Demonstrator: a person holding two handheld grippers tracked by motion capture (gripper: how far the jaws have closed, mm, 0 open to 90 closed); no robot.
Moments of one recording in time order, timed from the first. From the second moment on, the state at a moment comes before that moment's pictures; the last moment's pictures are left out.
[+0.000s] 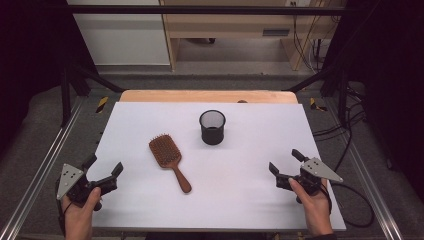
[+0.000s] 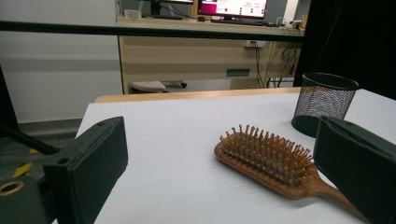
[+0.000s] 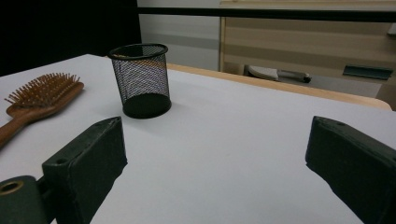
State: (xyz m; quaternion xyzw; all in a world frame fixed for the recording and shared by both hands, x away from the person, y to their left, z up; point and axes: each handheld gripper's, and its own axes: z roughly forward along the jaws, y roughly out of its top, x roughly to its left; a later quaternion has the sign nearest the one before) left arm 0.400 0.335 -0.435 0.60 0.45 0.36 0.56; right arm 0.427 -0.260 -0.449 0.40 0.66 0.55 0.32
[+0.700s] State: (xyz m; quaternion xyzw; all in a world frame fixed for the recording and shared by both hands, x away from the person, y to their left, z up) left arm 0.395 0.293 -0.420 0.62 0.43 0.35 0.55; right arm 0.427 -0.259 -0.449 0.39 0.65 0.56 0.32
